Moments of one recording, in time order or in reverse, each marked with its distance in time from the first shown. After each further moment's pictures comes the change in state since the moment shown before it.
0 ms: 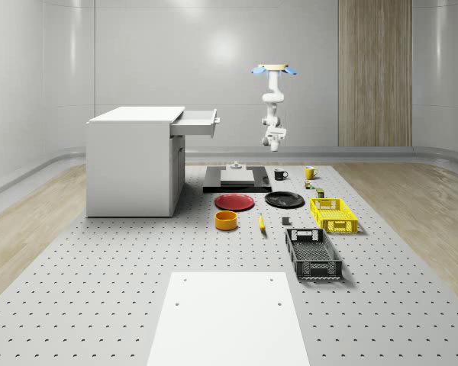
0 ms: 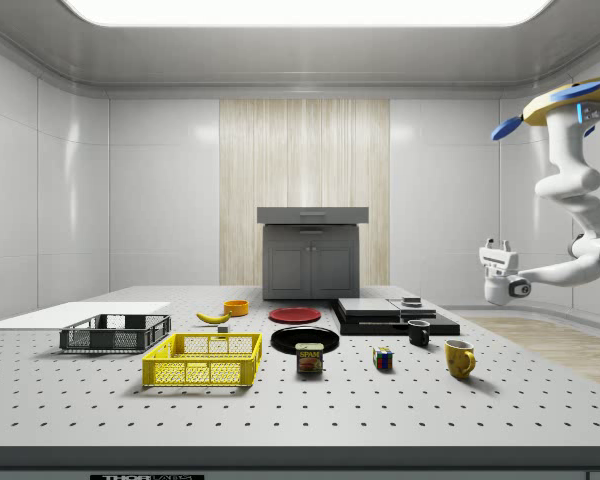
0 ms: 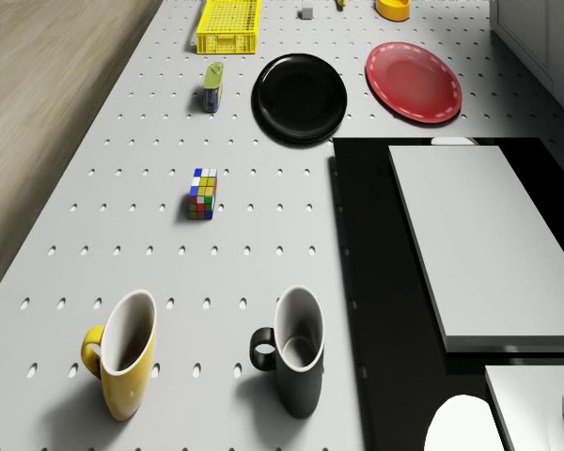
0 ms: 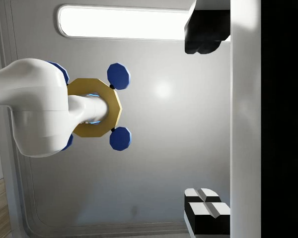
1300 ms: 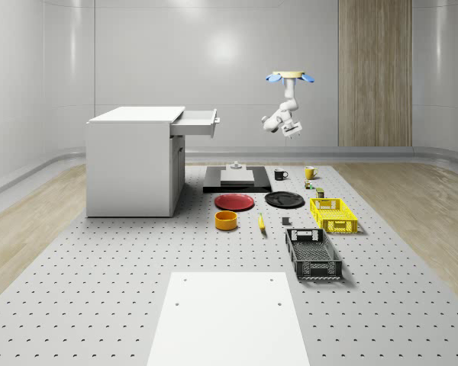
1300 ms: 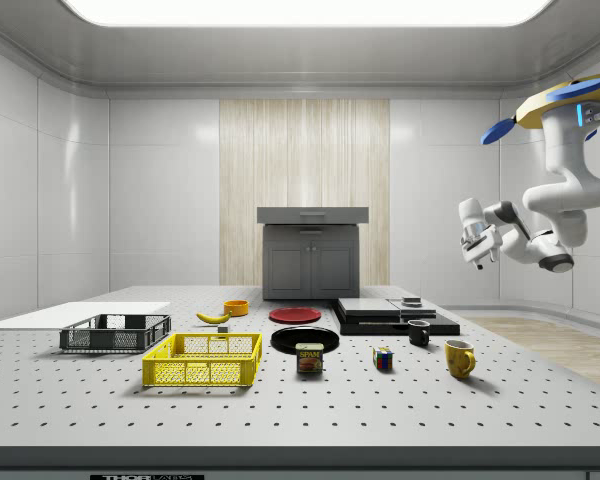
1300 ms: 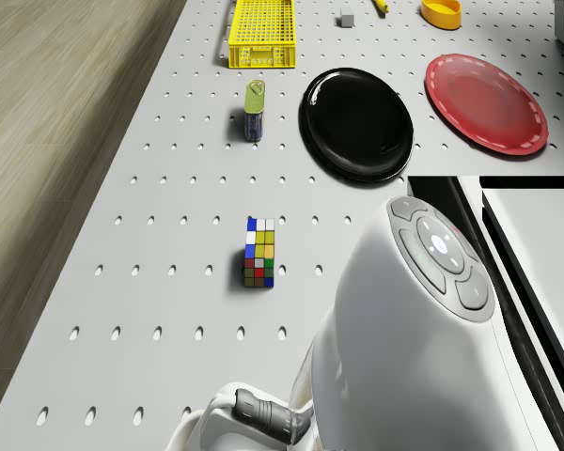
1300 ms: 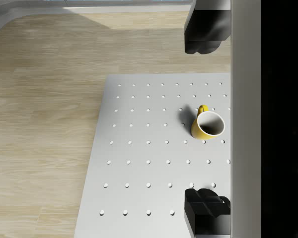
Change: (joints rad) arm -0.729 -0.222 1.050 -0.792 -1.772 -0.137 0.590
